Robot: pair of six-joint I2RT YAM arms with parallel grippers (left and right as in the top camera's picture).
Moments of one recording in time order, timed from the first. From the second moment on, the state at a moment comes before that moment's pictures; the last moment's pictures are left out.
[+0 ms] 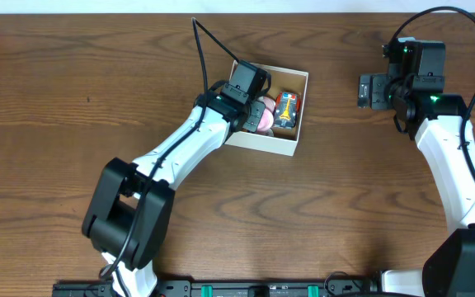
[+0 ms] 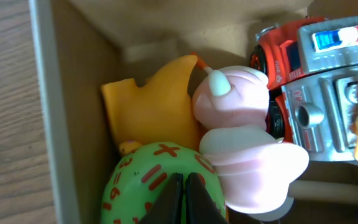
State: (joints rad) left arm -0.54 1.90 1.38 -0.51 -0.11 -0.10; right arm -0.02 1.58 1.26 -0.54 0.07 -0.05
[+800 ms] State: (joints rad) left arm -0.53 1.77 1.34 -0.55 -0.12 -0.10; right arm -0.02 1.58 1.26 -0.54 0.07 -0.05
